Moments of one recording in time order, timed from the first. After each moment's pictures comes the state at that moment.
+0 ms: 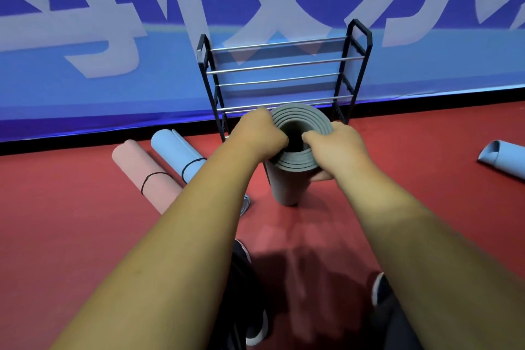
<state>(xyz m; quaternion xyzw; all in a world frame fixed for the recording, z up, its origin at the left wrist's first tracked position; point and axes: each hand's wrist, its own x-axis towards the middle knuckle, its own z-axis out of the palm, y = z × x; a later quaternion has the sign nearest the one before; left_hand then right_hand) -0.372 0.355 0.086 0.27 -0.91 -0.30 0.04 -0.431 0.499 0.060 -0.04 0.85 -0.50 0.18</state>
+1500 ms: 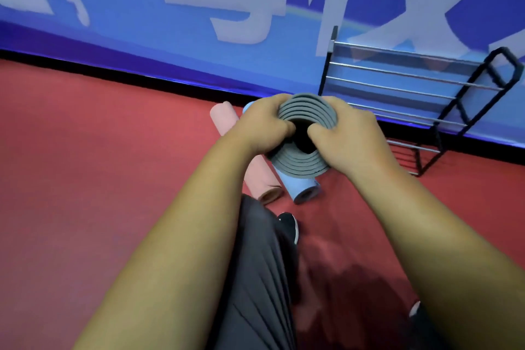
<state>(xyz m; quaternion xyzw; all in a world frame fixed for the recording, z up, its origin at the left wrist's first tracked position) -0.147 0.221 0.102 0.29 -0.83 -0.45 0.17 -0.255 0.372 0.121 -0.38 0.86 -0.34 0.08</state>
